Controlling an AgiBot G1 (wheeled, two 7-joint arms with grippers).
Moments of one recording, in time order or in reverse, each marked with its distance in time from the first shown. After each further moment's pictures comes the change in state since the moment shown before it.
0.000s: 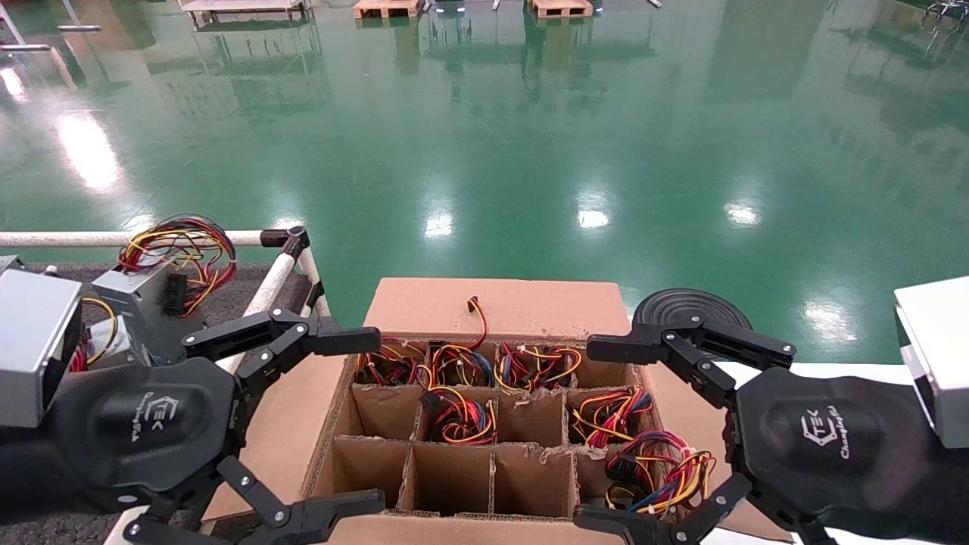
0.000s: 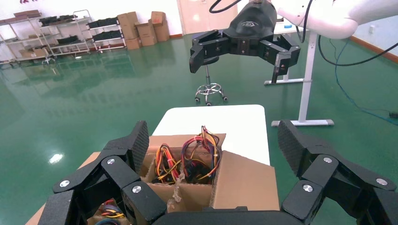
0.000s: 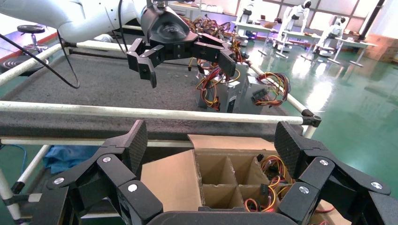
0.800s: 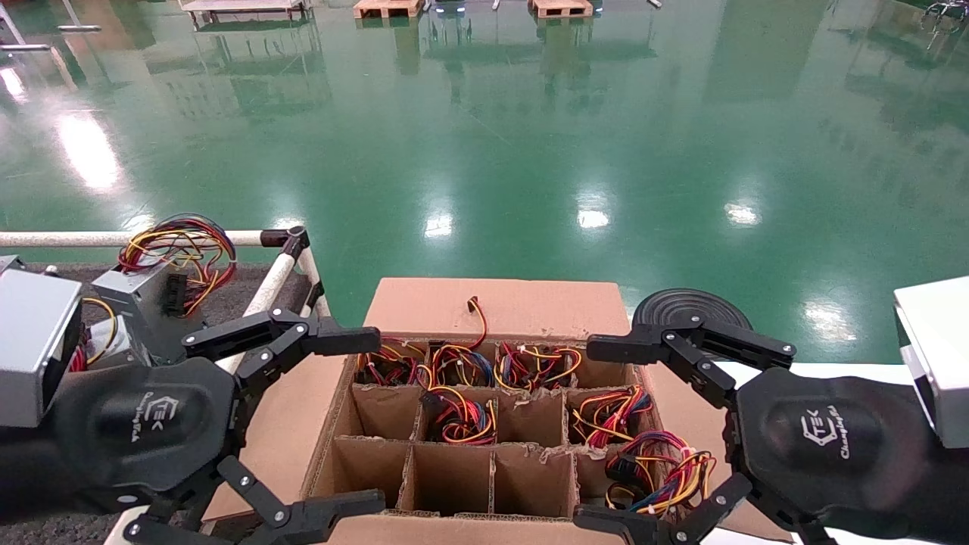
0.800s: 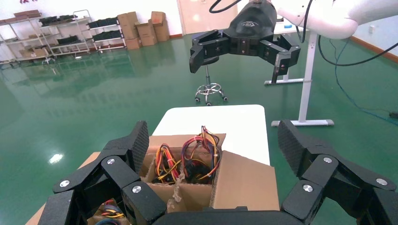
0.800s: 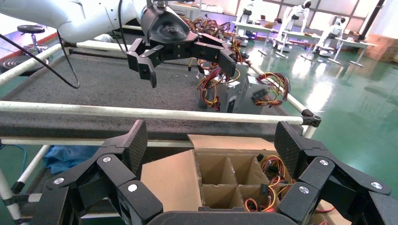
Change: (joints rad) left arm 0.000 -0.001 0.000 0.000 0.001 0.000 0.001; right arm 0.000 0.000 0.000 0.000 0.000 0.000 0.000
